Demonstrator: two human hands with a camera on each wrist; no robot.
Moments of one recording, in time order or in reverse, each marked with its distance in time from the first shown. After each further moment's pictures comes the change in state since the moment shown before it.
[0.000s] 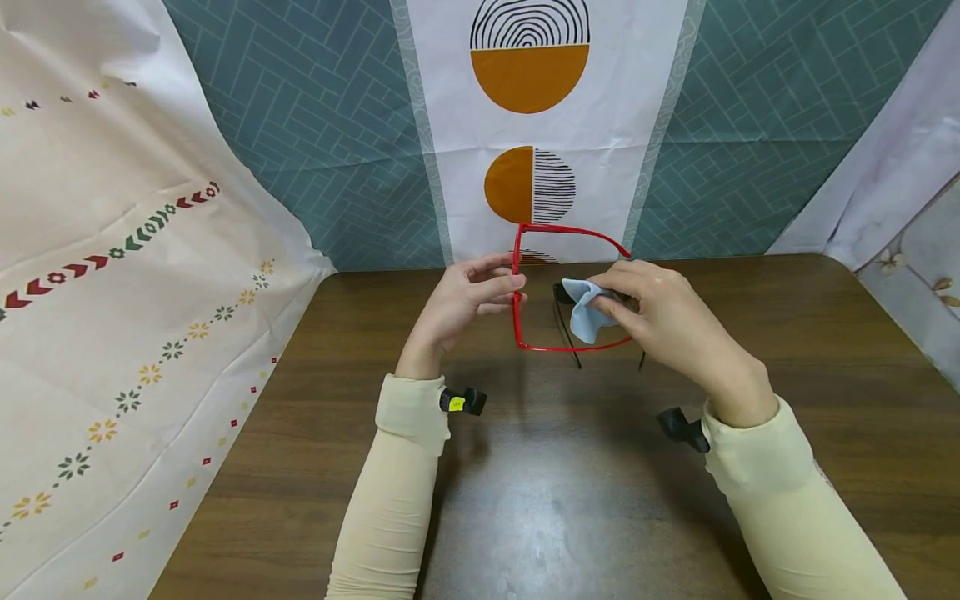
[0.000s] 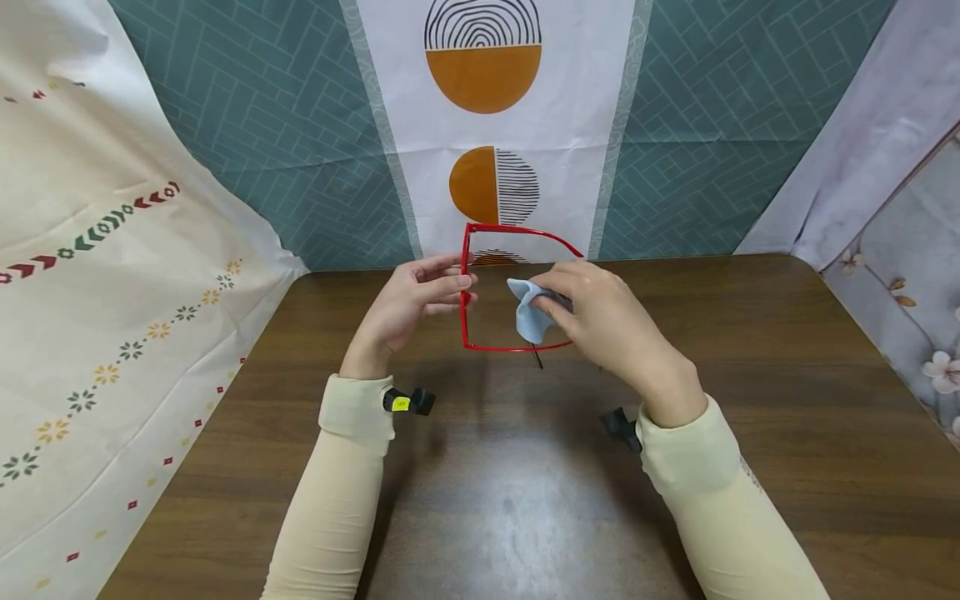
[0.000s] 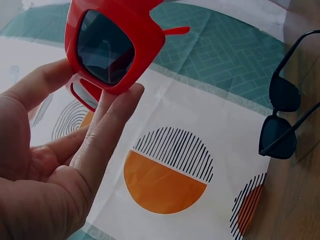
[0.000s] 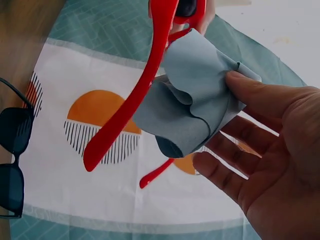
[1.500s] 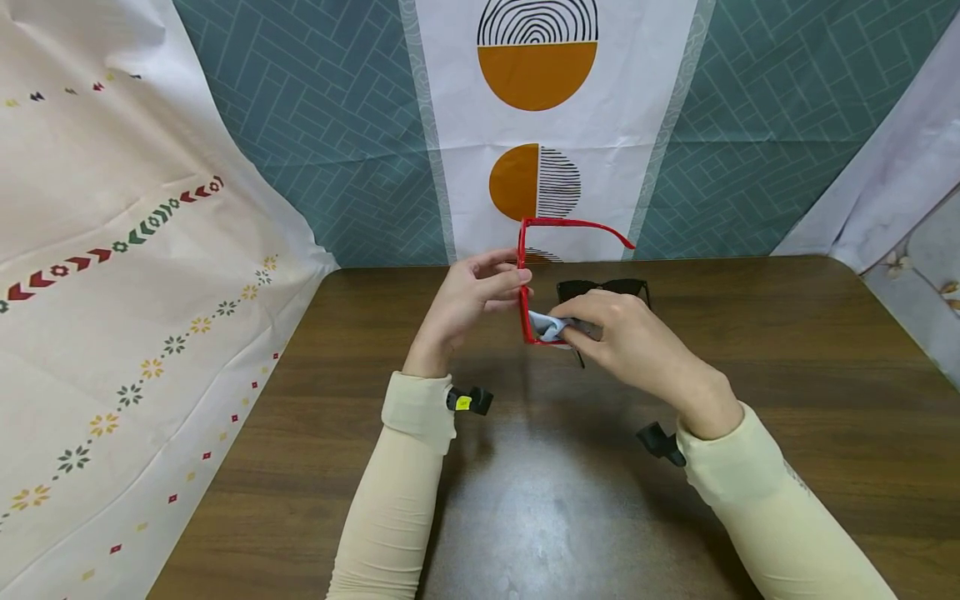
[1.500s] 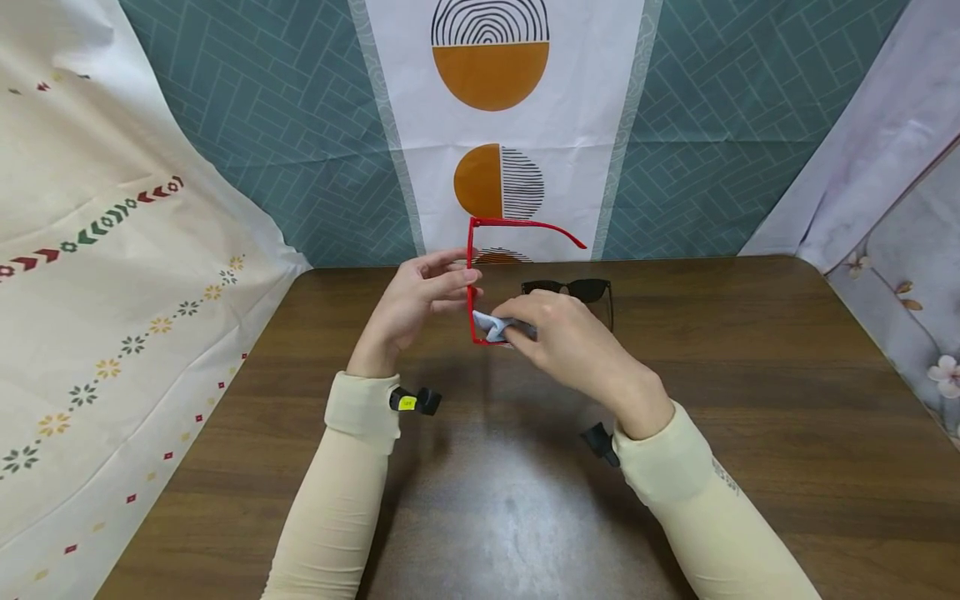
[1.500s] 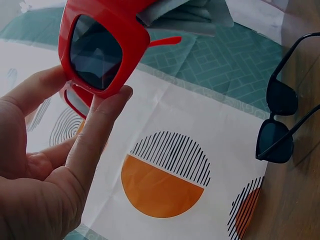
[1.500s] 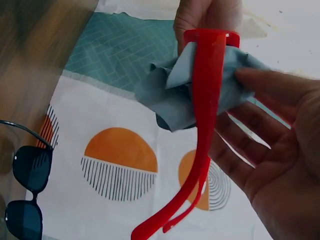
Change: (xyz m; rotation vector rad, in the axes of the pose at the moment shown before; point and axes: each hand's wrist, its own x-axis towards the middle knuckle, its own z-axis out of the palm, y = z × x) left_hand 0.001 0.000 0.004 0.014 0.046 0.028; right_hand 0.001 -0.018 0.034 0.093 -0.097 -0.066
